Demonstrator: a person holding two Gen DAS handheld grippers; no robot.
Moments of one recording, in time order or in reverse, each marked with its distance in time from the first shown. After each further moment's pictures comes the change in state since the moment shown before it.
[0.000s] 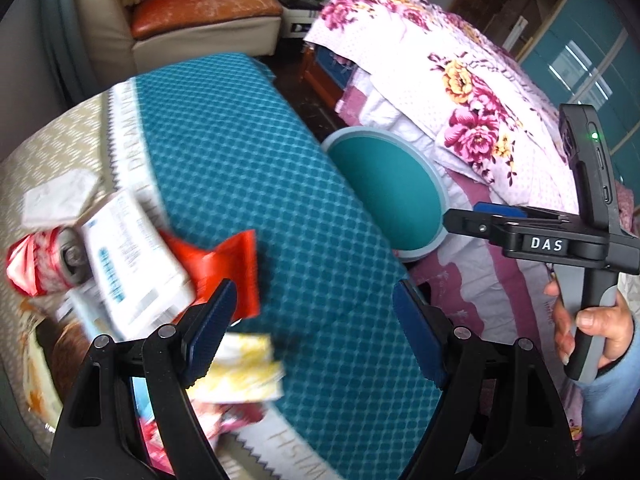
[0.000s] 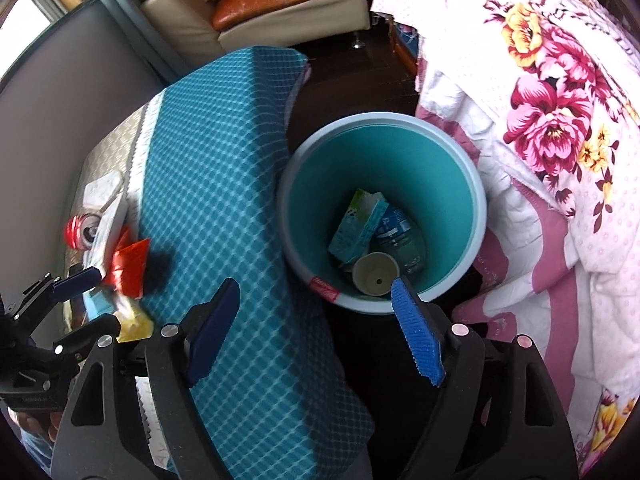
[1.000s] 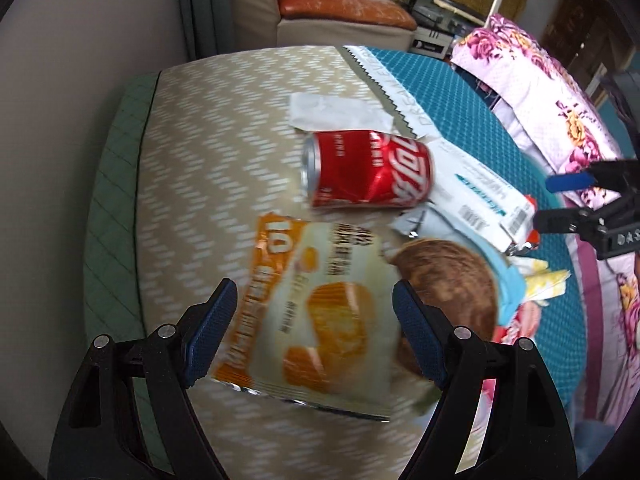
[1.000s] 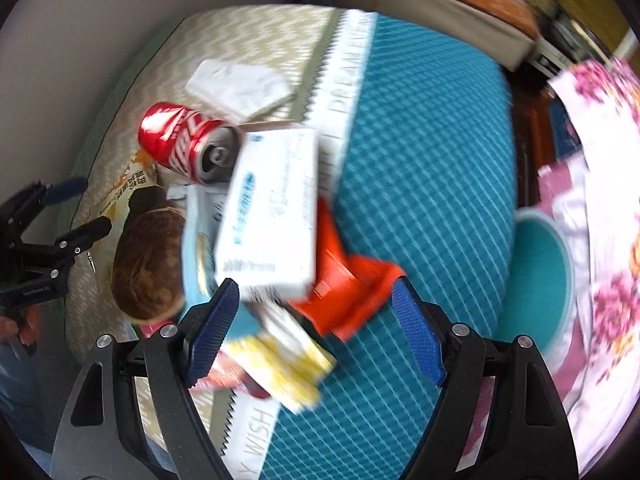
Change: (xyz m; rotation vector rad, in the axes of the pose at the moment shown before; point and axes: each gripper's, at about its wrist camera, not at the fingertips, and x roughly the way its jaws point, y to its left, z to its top) left arm -0.070 0.240 -0.080 -0.173 -0.030 0.225; right arm 0.067 0.256 0.011 -0.534 0.226 -0.053
